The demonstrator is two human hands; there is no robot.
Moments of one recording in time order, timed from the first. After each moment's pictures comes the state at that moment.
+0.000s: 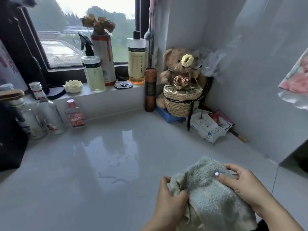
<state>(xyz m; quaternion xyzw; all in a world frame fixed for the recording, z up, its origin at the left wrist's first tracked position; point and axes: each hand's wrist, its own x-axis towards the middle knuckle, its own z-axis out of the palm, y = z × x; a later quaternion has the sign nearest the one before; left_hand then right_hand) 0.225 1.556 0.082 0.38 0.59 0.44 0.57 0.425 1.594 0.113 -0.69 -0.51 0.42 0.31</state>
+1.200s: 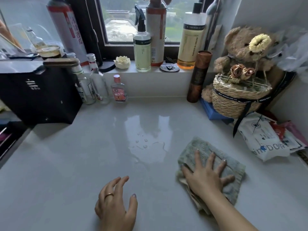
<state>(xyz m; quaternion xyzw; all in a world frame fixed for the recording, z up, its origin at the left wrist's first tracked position) 0.147 1.504 0.047 0.35 0.87 0.35 0.04 0.297 1.673 0.026 -0.68 -0.72 0.15 -0.04</state>
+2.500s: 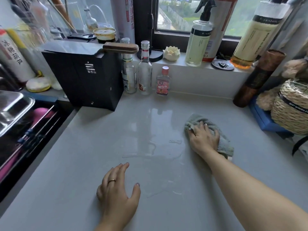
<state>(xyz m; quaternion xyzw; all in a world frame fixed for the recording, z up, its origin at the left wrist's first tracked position) 0.035 1.464 0.036 0.30 0.89 0.34 0.08 0.126 1.734 0.029 -0.54 -0.83 0.09 0.03</state>
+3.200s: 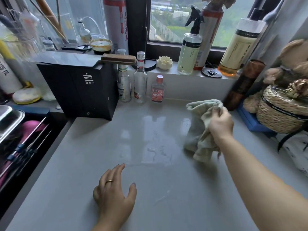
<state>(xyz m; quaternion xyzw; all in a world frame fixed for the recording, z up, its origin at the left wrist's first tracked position) 0.001 1.465 0.037 0.33 0.88 0.34 0.09 0.133 1.744 0.116 -0.60 -0.64 0.25 0.41</state>
